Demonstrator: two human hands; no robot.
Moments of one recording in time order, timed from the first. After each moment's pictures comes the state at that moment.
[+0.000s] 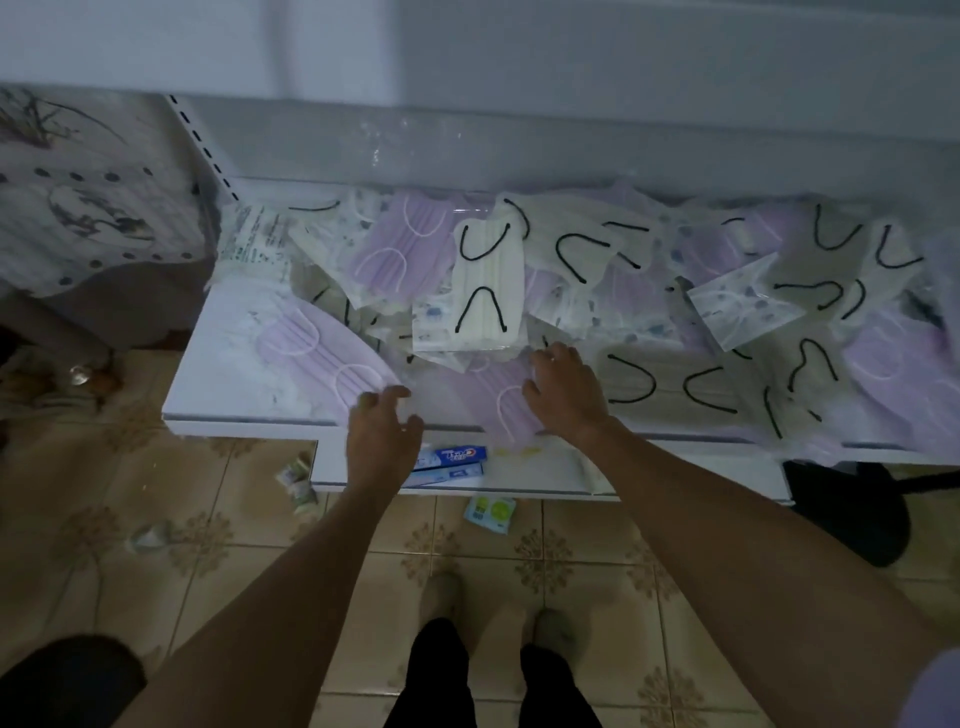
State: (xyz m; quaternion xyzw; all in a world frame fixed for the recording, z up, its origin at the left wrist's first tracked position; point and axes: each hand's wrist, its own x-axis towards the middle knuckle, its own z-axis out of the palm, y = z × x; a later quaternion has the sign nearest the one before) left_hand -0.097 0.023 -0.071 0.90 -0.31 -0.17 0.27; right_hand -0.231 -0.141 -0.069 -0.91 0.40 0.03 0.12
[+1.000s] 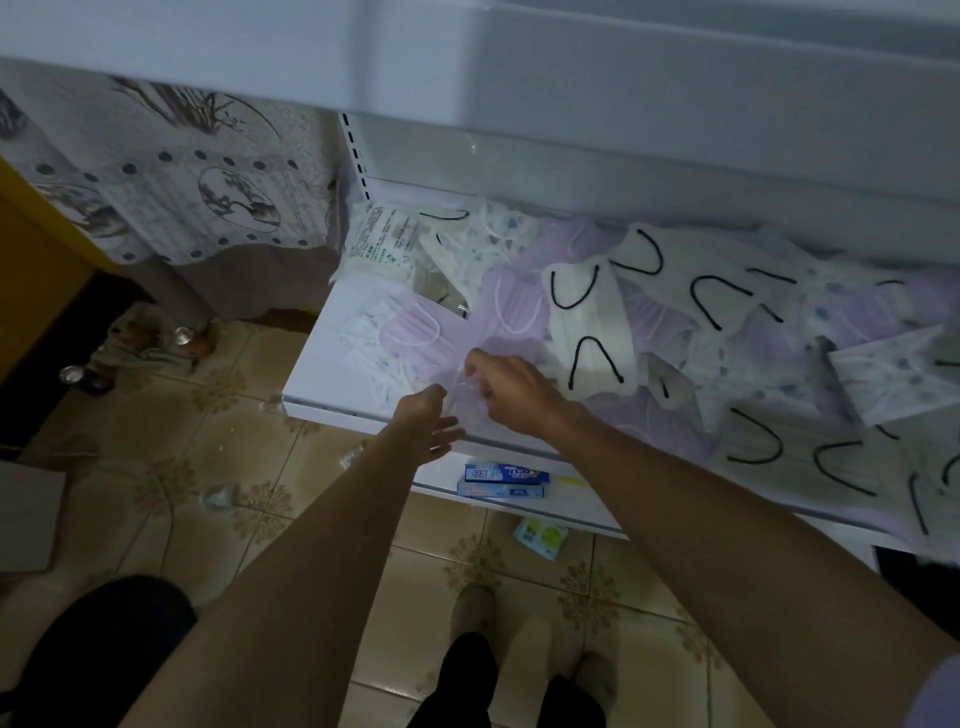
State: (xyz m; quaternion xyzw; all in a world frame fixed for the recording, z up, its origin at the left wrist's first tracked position) left_hand -0.006 0.035 -0.047 0.70 0.14 -0.51 0.49; right_hand -0.084 -0.073 -0.043 -0.93 0.20 0.07 0.29
